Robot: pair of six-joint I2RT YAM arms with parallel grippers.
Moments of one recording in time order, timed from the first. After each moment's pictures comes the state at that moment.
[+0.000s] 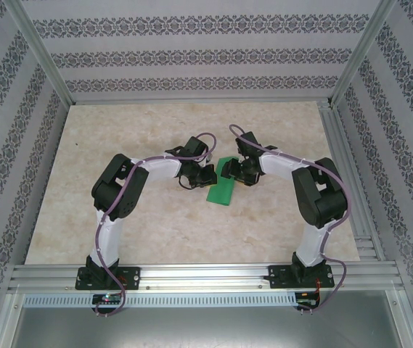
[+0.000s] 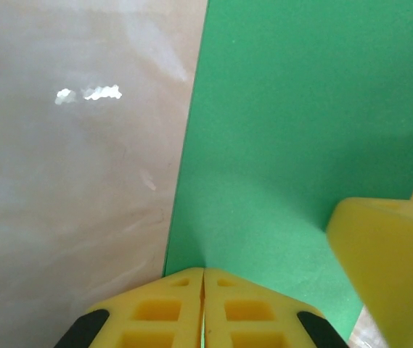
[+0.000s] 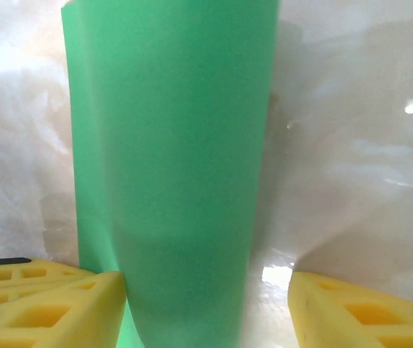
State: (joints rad) left arm -0.61 2.10 1.36 -0.33 0.48 -0.73; right arm 0.40 1.84 1.11 -0.46 -0.24 0.63
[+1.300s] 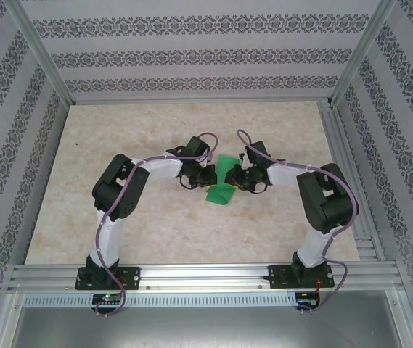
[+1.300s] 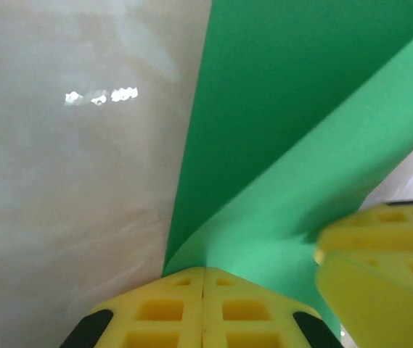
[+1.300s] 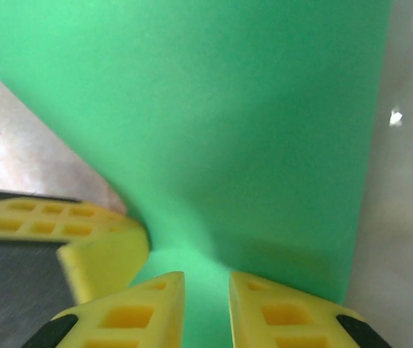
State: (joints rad) left arm -0.62 2.11 1.37 -0.35 0.46 -0.71; right arm 0.36 1.76 0.90 -0.19 -0.48 0.65
